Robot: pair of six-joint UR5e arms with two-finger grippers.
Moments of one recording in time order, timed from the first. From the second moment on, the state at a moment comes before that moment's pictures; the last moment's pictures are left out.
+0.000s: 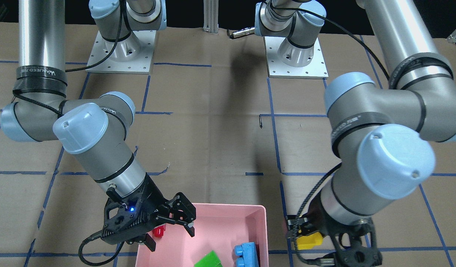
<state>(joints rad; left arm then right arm) -1.64 -2.26 -0.90 -1.41 1.55 -0.18 1.66 -1.00 1.40 -2.54 -1.20 0.02</state>
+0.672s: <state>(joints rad) -1.78 -2.42 -0.79 -1.38 1.55 -0.35 1.55 -1.10 1.55 -2.37 -1.39 -0.11</state>
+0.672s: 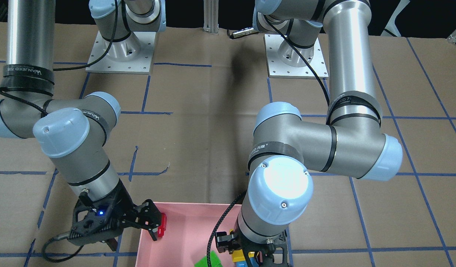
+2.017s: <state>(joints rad) -1.60 -2.00 -1.15 -1.53 1.53 -0.04 1.57 -1.62 1.62 -1.60 -1.47 -0.07</state>
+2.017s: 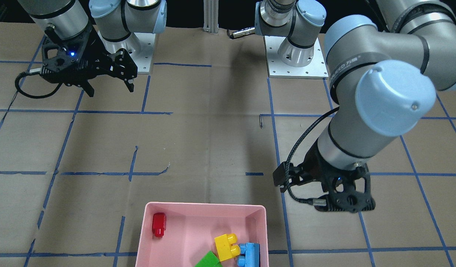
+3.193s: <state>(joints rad) -1.56 -1.62 -1.55 -1.51 1.54 0.01 1.63 -1.61 1.64 -1.61 -1.62 0.09</state>
